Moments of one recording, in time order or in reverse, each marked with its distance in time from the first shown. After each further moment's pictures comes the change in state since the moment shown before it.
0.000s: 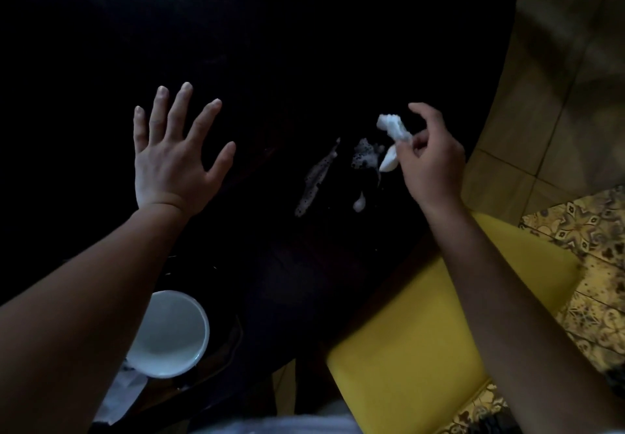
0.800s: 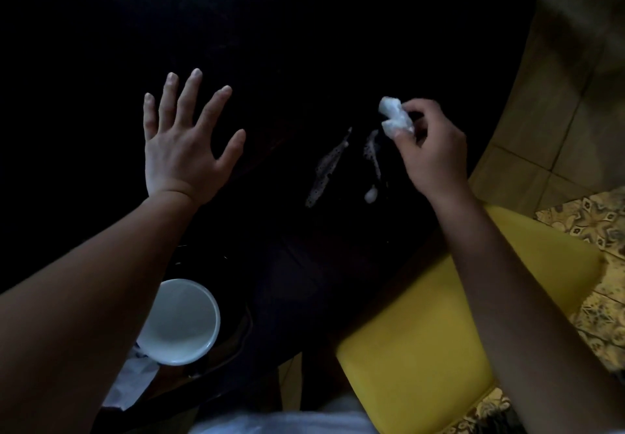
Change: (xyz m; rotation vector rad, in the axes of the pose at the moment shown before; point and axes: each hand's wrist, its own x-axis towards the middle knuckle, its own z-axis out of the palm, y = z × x) left_hand 0.001 -0.001 0.000 0.001 0.003 0.003; right_hand 0.001 -0.003 0.011 0.017 -0.089 -0.053
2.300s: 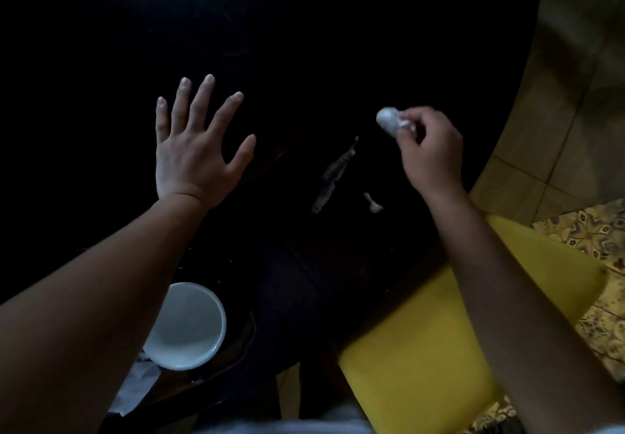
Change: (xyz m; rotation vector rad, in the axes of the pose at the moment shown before) left_hand 0.001 0.000 -0.001 -0.009 -0.002 -0.004; right_hand 0.013 -0.016 0.013 -0.004 0.083 0.032
